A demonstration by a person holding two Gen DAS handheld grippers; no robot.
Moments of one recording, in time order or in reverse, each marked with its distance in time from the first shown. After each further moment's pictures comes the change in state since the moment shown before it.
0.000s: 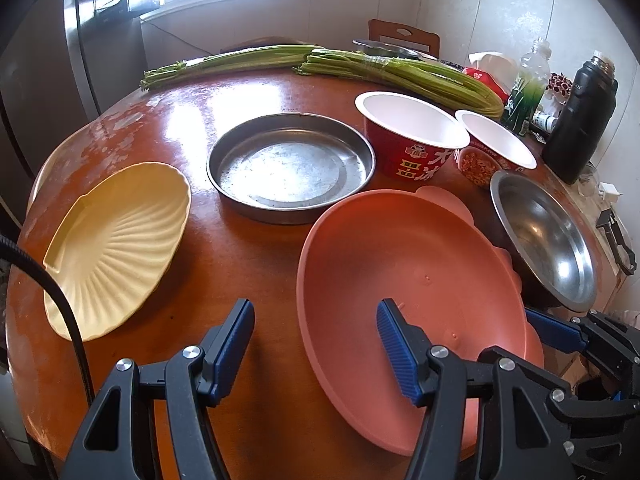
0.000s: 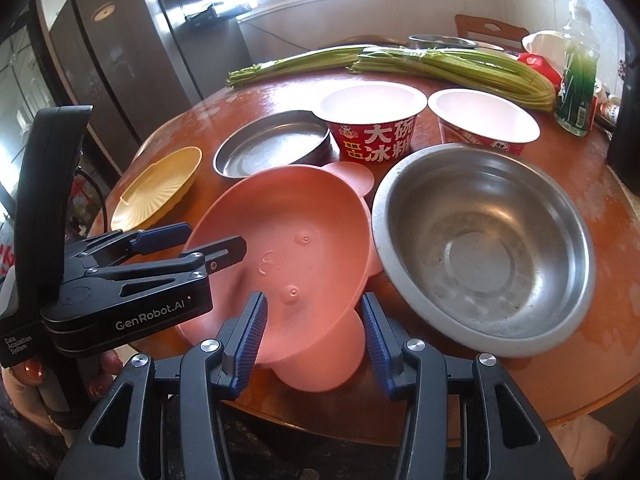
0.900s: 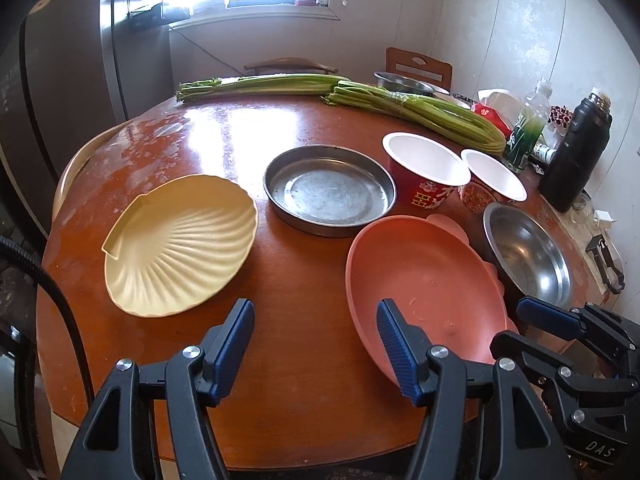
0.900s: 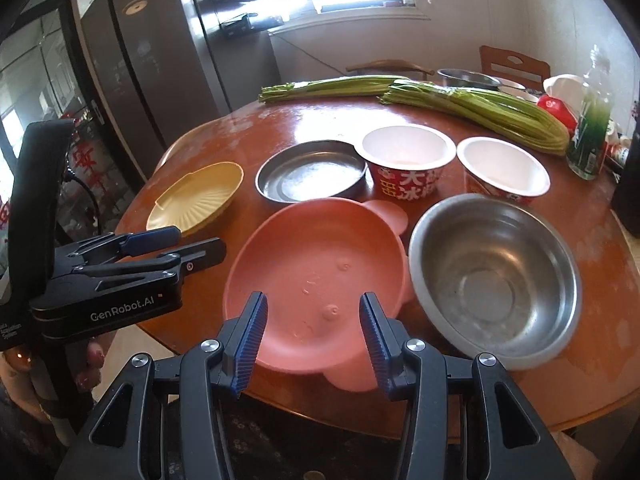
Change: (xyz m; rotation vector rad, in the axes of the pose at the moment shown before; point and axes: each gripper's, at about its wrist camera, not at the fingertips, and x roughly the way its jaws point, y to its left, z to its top) left arm -0.052 0.024 -0.010 -0.059 -0.077 0.020; right arm -0.035 0.023 0.002 -0.082 -0.070 0.032
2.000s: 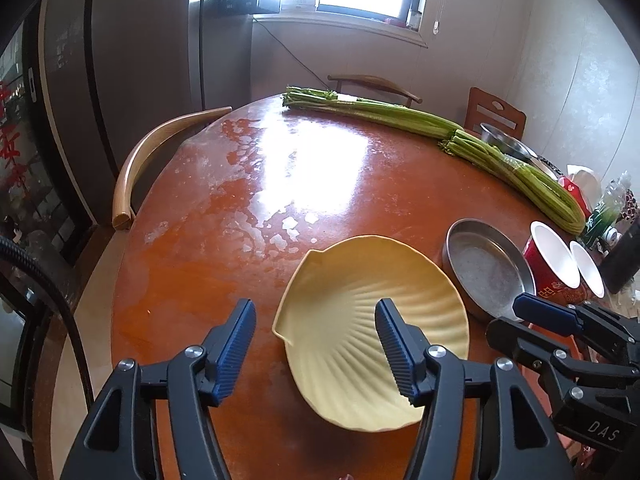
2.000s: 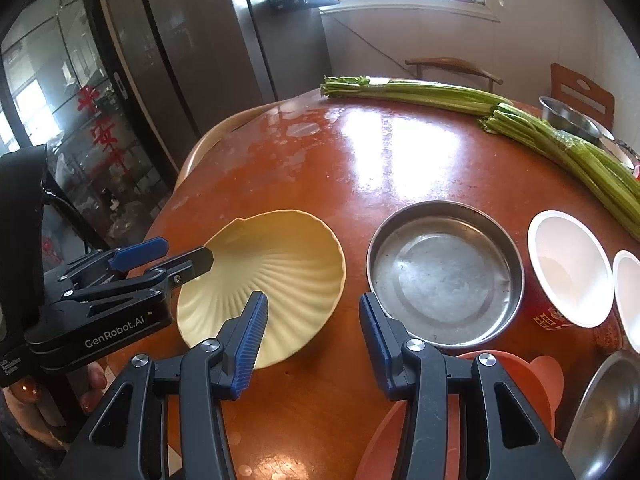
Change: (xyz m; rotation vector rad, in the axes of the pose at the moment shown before) left arm 0.005 0.156 0.045 -0.190 -0.053 0.118; right arm 0.109 0.104 0.113 -0.109 0.061 0.095
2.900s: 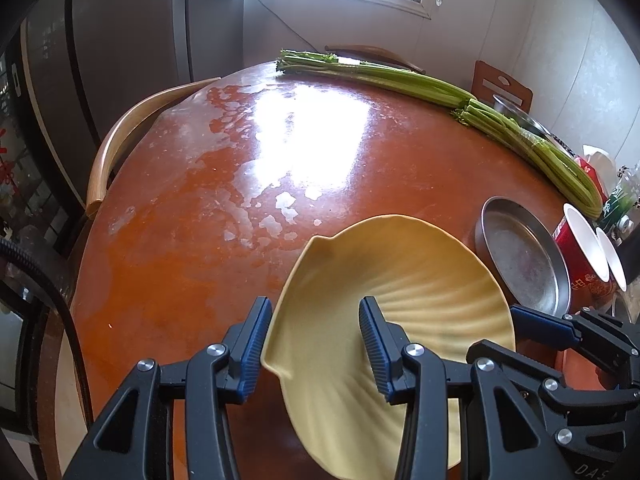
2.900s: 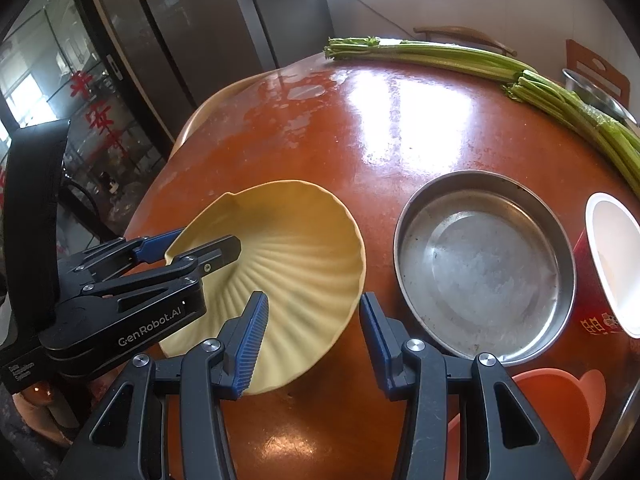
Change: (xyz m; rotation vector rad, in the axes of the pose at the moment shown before) left arm 0.061 0.006 0.005 0.015 0.103 -0.004; right arm 0.056 0.006 0.001 0.012 0.123 0.028
